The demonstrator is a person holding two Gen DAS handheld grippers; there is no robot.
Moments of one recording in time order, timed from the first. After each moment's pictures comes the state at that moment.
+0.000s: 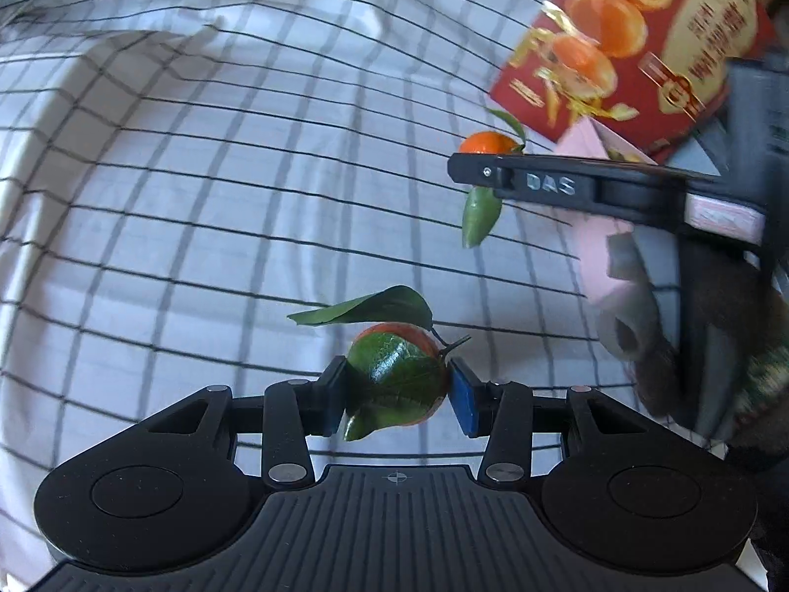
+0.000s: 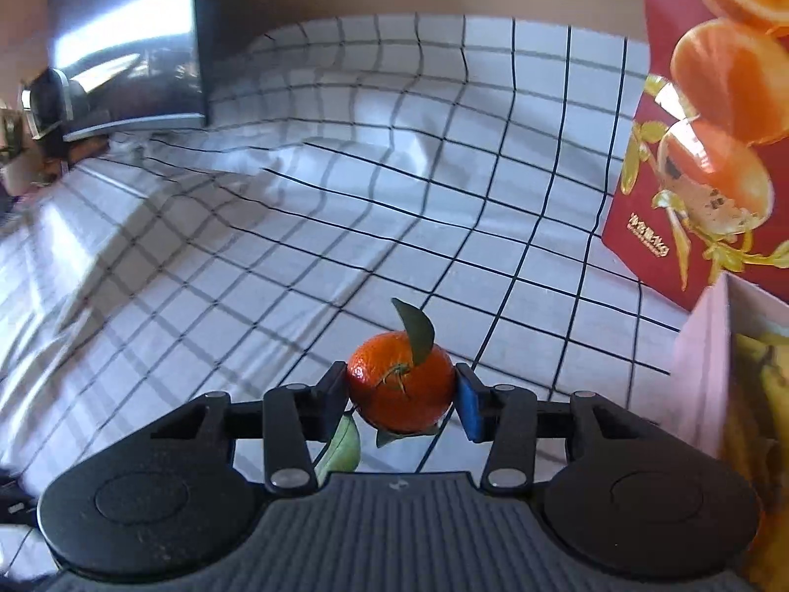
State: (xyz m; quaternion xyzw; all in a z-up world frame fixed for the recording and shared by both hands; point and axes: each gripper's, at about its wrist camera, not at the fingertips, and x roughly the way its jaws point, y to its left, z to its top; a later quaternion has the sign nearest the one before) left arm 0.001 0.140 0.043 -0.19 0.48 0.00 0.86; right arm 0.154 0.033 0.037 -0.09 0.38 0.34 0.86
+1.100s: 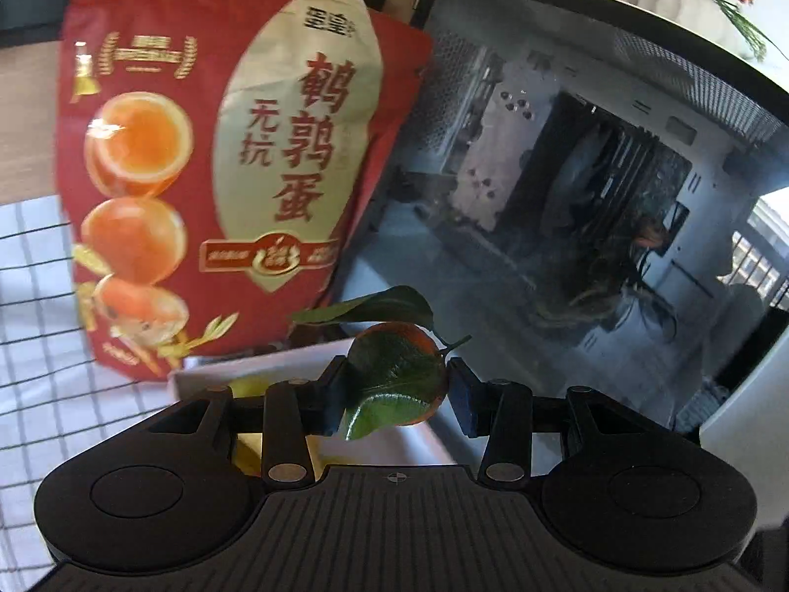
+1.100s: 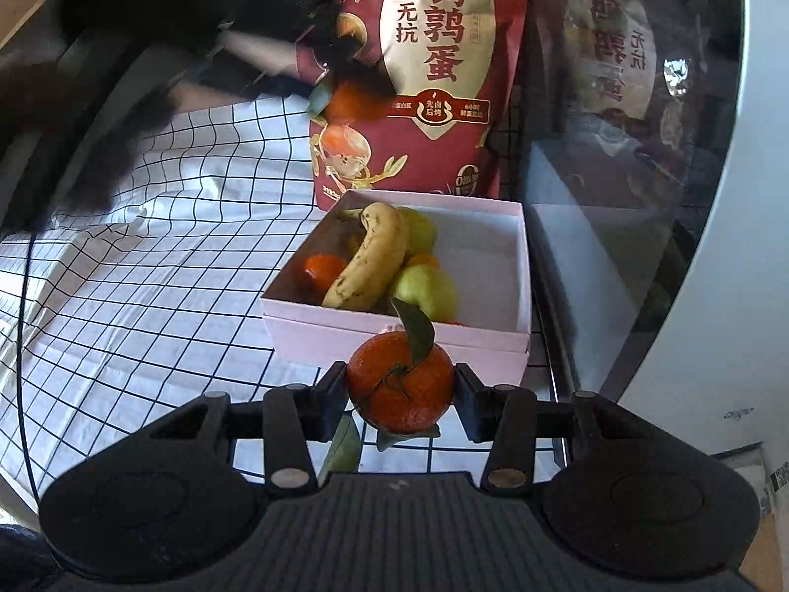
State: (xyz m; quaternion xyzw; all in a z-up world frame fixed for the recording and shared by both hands) left arm 0.176 -0.046 0.179 -0.09 0.34 -0.28 0.89; right arm 0.007 -0.205 0.090 -0.03 0.34 0.15 0.93
